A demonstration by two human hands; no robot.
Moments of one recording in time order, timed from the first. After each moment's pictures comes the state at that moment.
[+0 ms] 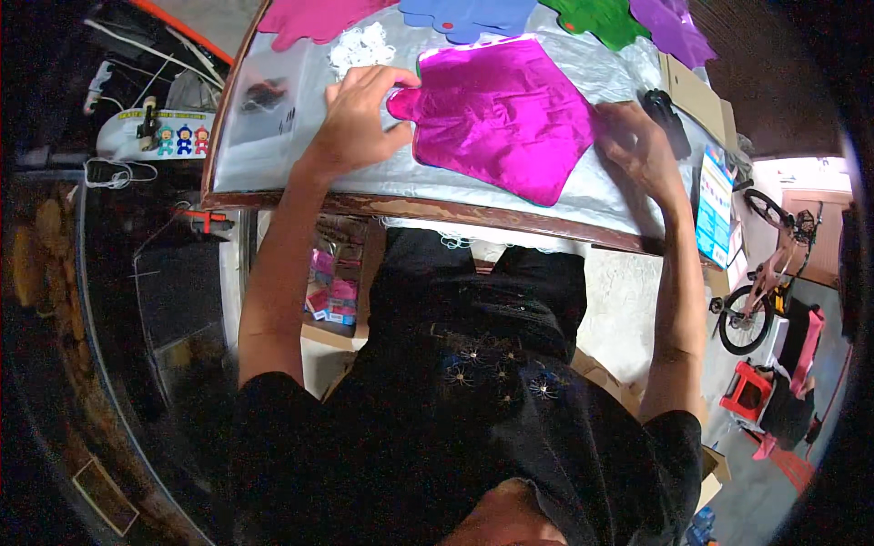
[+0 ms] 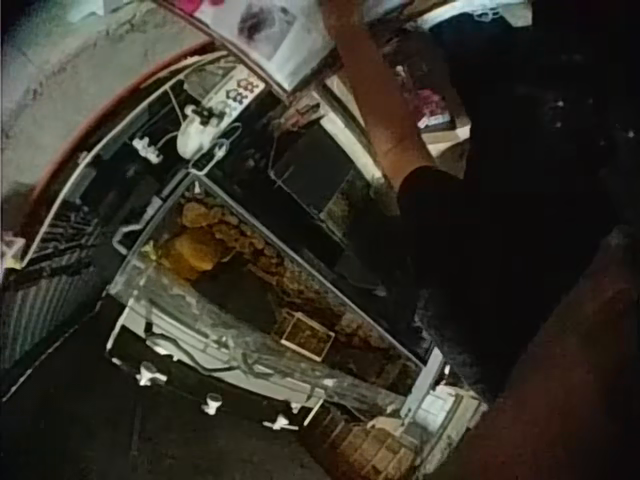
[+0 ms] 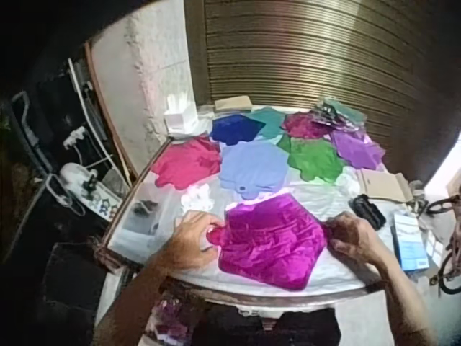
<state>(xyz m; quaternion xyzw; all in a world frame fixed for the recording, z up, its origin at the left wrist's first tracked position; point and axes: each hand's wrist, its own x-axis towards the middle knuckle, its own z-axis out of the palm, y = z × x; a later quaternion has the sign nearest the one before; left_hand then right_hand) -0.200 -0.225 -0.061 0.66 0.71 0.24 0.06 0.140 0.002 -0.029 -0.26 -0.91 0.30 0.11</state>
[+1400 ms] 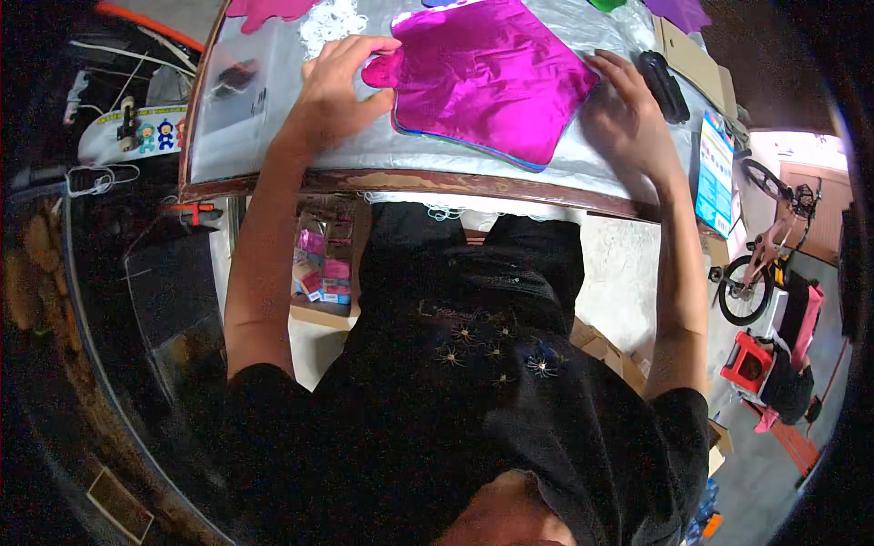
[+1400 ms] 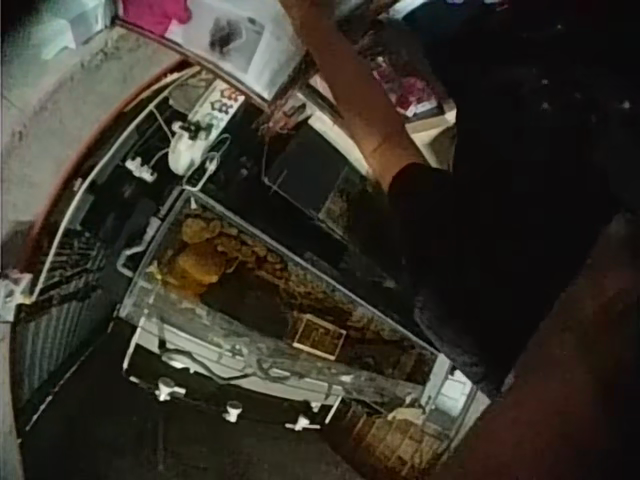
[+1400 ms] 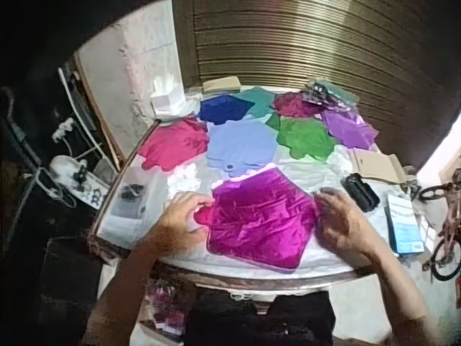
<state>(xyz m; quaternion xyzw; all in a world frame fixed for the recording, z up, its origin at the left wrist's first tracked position) -0.202 -0.218 -0.076 0.68 0.67 0.31 0.02 0.141 -0.022 -0.034 -0.19 -0.95 0.16 0.20</state>
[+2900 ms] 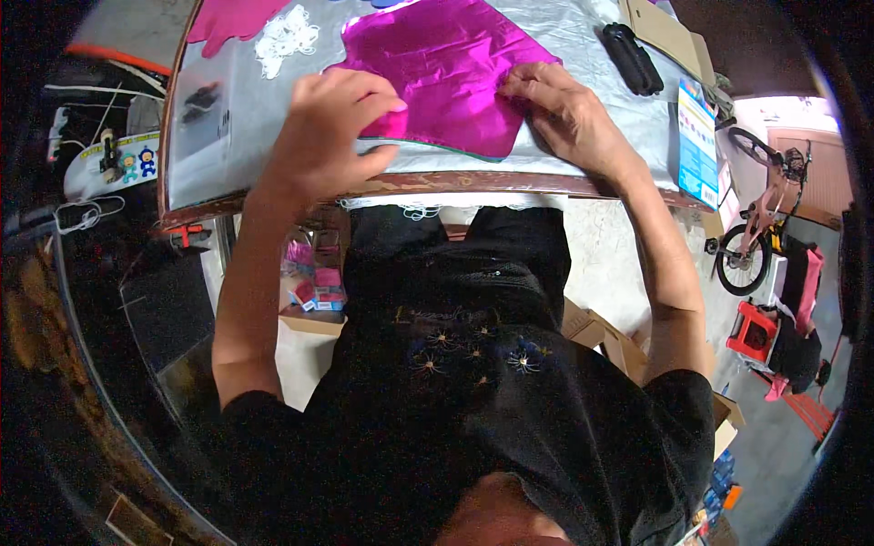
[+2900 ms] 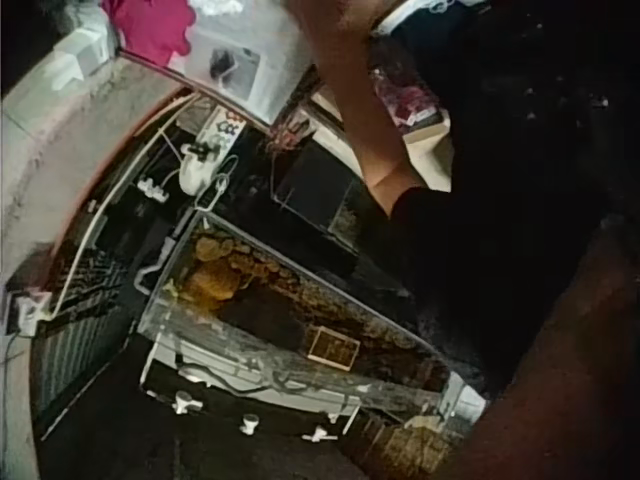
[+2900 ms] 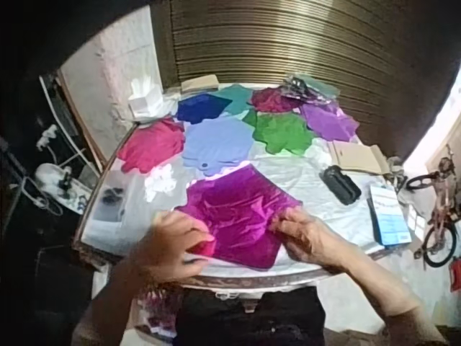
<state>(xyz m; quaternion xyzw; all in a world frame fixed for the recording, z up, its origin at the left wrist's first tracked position) -0.142 -0.226 -0.036 0.77 0.59 0.23 -0.02 0.132 -0.040 -0.046 -0.11 -0.95 0.24 0.15</state>
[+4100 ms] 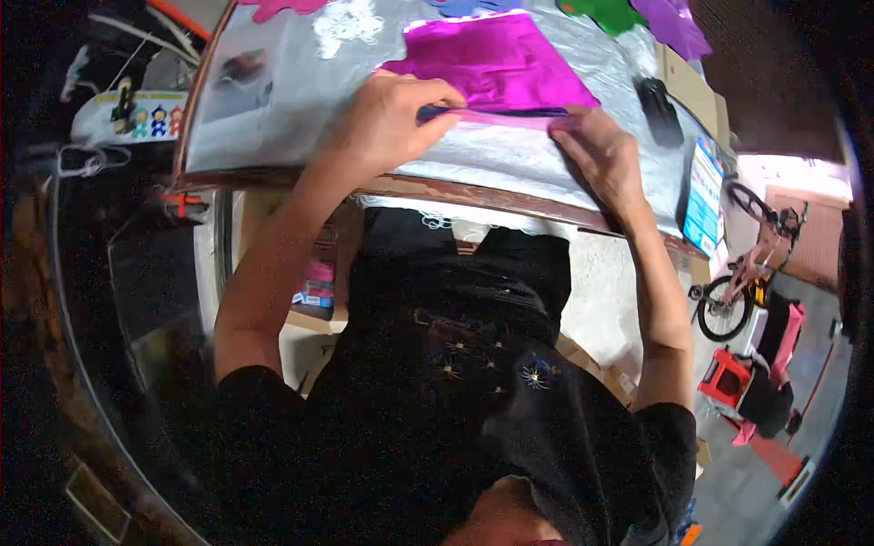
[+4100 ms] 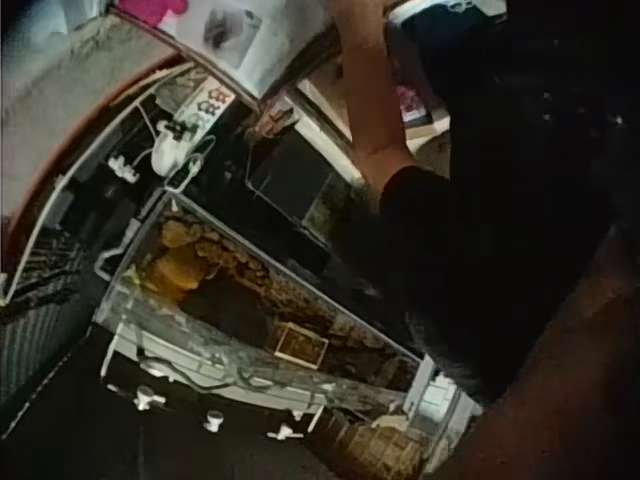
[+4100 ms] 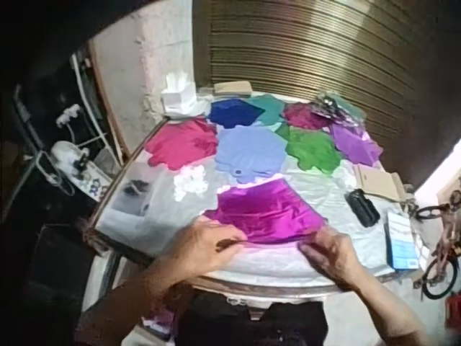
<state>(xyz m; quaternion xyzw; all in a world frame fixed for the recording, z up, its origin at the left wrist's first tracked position) -0.151 -0.211 -0.071 0.70 0.62 0.35 0.09 0.124 -0.054 -0.050 -0.22 -0.91 0.28 0.20</state>
